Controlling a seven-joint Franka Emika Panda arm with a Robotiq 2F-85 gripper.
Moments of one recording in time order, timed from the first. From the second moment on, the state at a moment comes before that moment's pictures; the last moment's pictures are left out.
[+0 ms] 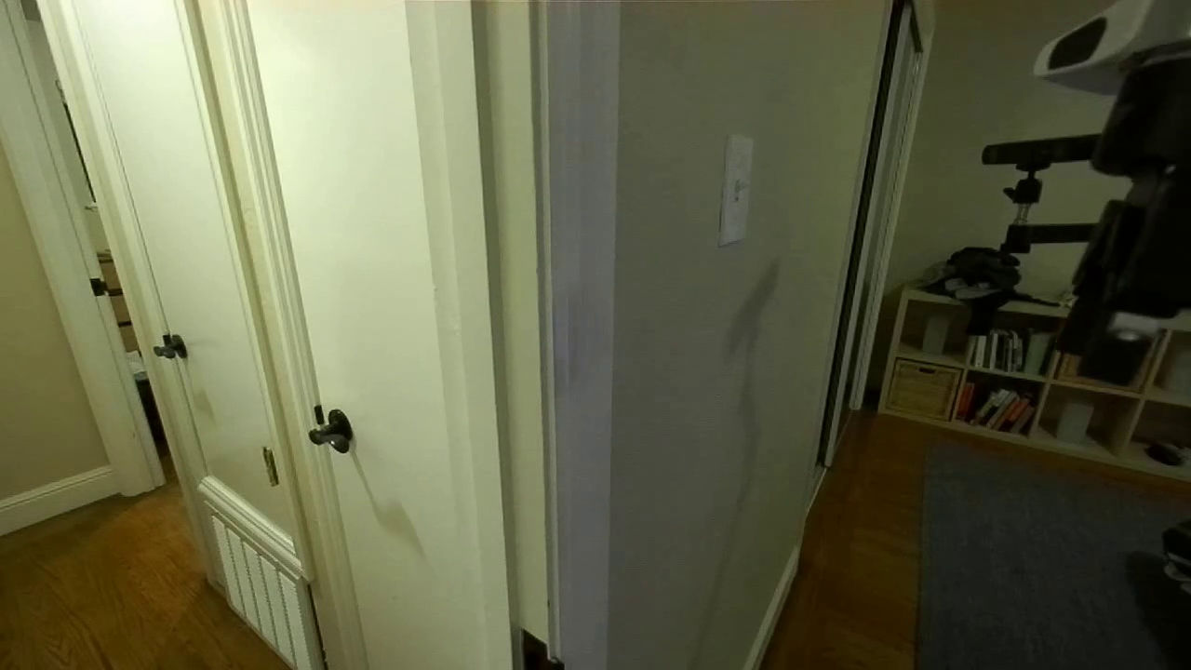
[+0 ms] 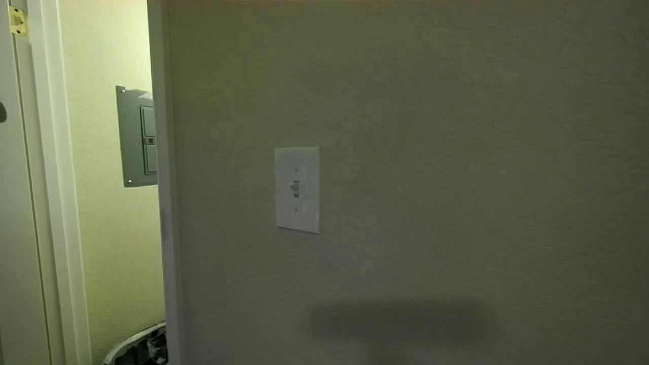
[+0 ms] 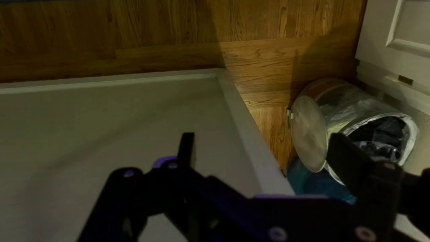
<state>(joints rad) 0.13 -0.56 0.09 -2.74 0.18 2.32 0.01</state>
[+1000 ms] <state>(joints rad) 0.04 -0.42 0.08 -2.67 0.06 2.44 0.01</state>
